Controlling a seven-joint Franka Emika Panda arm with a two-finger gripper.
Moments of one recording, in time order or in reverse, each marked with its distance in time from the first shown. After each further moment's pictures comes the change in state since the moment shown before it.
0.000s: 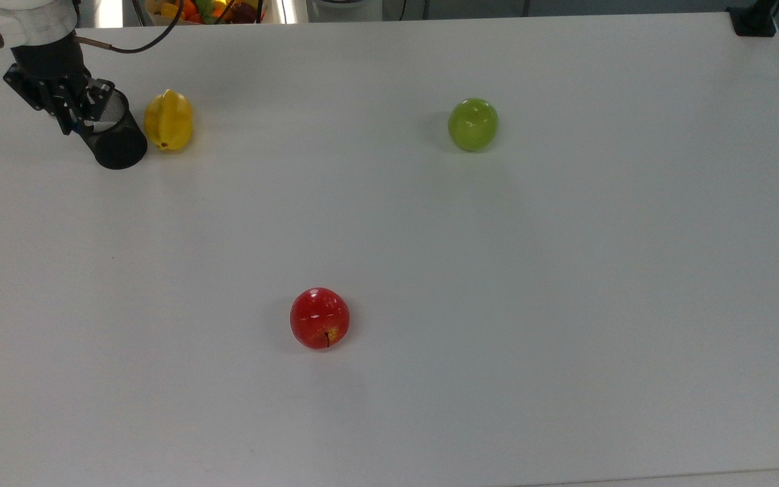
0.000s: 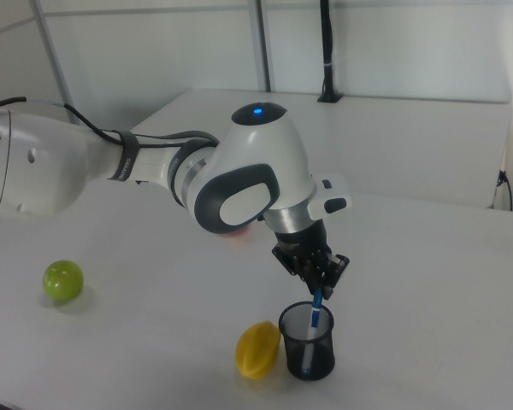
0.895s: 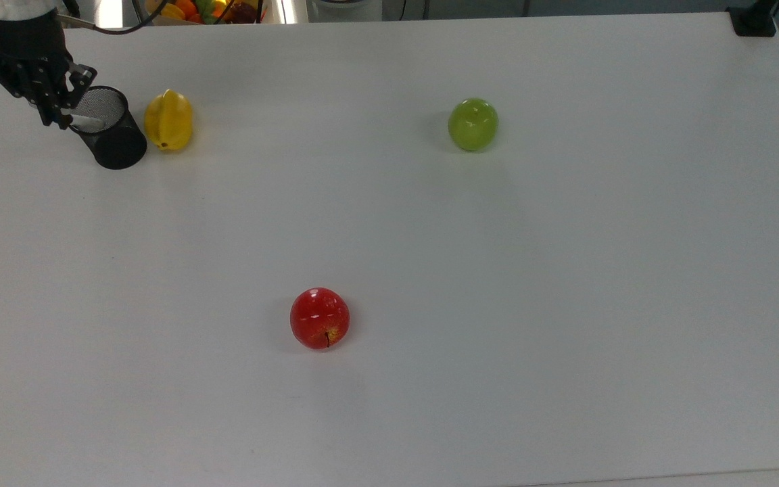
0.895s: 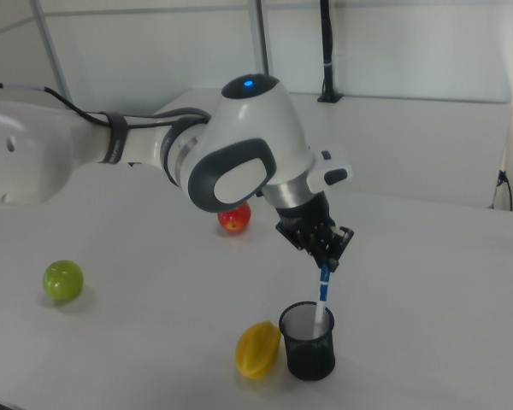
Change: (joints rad) arm -0.003 -0.040 0.000 0.043 0.000 0.000 0.001
